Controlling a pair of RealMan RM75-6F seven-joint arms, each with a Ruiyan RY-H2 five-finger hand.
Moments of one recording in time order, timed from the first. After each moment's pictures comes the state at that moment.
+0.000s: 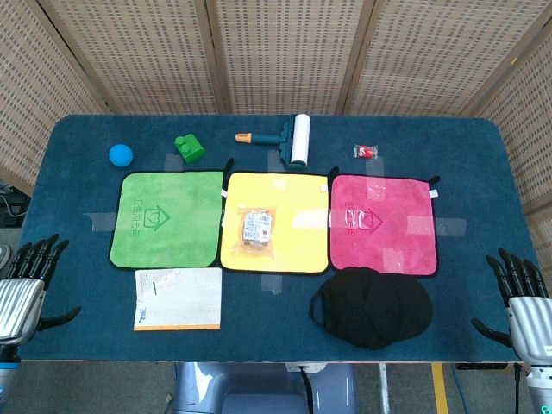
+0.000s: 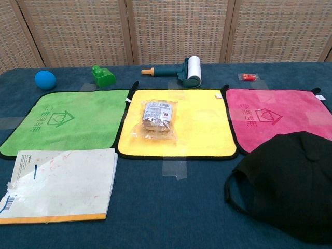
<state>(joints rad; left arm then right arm) -0.09 -1.03 0.00 -1.87 1.52 1.47 0.18 0.01 -1.07 0.05 -1.64 -1.56 1.56 0.02</state>
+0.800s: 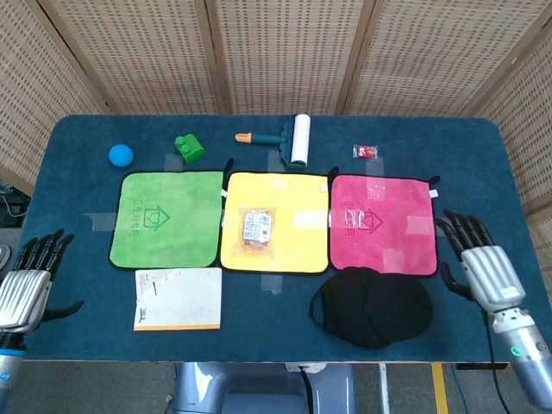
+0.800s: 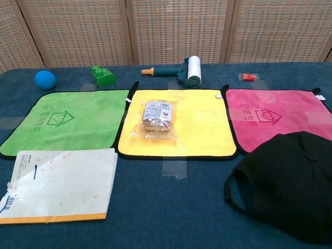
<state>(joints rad) -0.14 -1.04 -0.04 -1.85 1.43 1.39 0.20 0.29 -0.98 0.16 -1.74 -1.53 1.23 0.07</state>
